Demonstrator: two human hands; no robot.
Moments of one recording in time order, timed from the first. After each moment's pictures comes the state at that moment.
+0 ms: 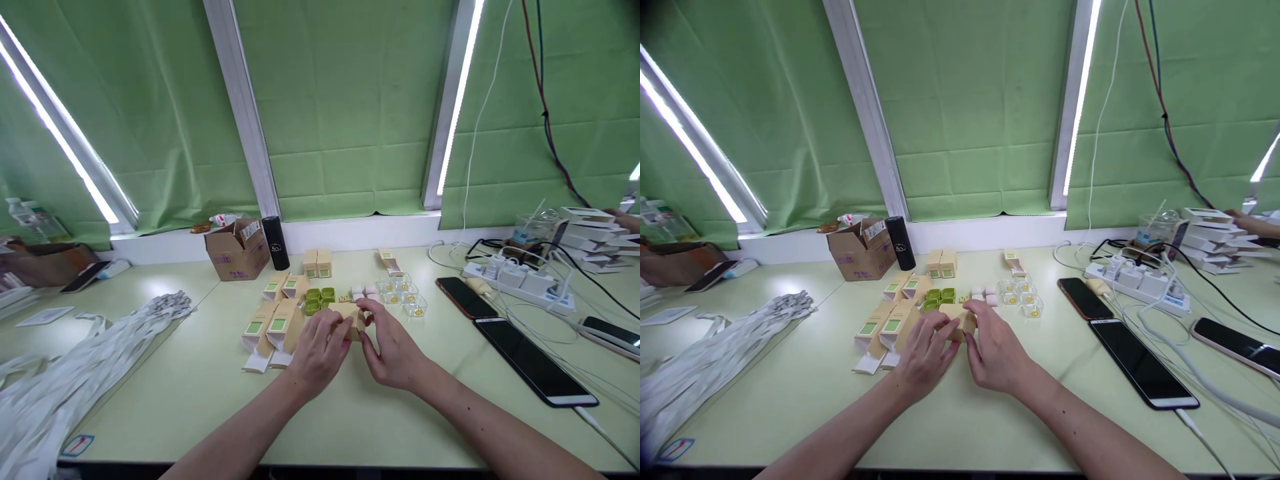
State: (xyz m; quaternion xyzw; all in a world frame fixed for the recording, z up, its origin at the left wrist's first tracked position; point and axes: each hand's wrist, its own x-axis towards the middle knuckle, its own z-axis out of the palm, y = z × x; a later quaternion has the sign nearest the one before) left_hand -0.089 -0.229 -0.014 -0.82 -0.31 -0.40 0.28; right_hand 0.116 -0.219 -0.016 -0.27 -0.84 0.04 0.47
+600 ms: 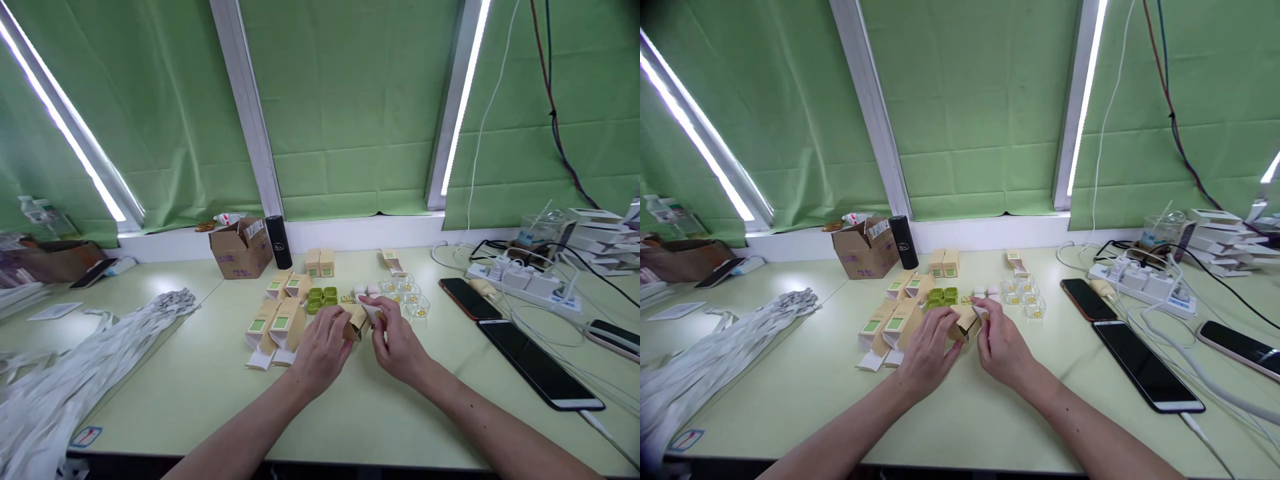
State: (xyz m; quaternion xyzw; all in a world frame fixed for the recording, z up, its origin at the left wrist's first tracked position) left_hand -0.088 -0.231 -0.018 -0.83 -0.37 -0.37 0.16; right_hand 0.116 -0.209 -0.030 -0.31 -0.78 0.10 0.53
